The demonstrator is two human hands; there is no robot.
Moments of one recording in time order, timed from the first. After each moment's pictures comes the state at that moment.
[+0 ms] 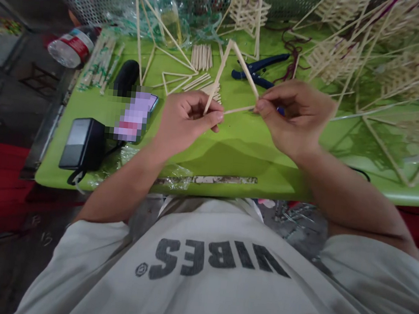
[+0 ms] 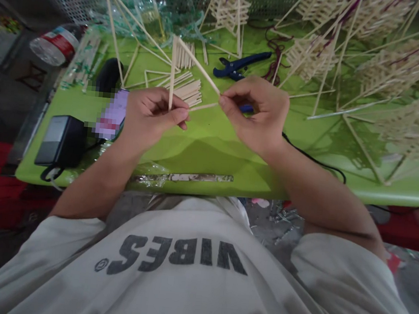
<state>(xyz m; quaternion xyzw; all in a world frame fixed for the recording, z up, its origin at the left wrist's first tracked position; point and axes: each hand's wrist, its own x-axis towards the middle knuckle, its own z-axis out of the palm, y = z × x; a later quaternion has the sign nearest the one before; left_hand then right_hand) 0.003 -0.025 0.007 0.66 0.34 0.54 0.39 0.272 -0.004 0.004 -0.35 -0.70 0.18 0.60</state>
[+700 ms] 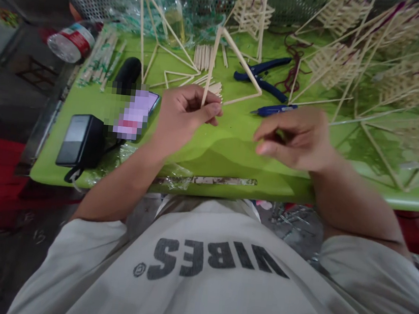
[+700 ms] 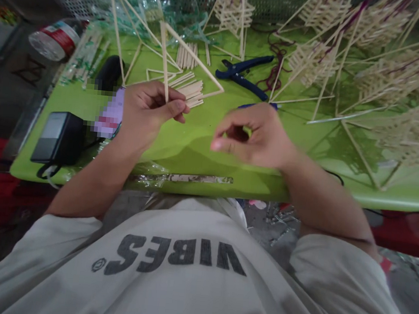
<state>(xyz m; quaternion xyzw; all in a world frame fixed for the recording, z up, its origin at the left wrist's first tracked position) 0.004 -0.022 0.012 0.60 0.37 0.57 0.42 0.293 -0.023 0.044 -0.15 -0.81 0.40 0.42</state>
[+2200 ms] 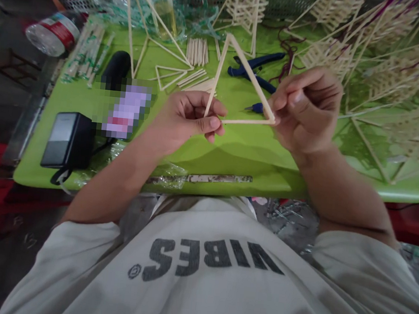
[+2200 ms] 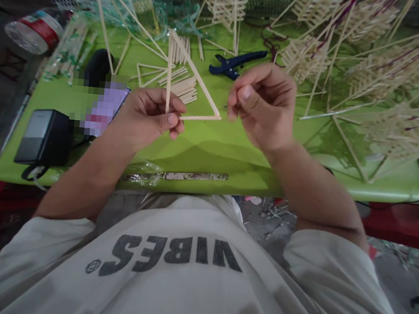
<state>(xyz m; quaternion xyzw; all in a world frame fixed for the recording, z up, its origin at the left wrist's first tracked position) 0.006 -0.028 0.019 0.57 0.31 0.46 0.61 0.274 -0.001 0.014 -0.20 -0.57 0.47 0.64</state>
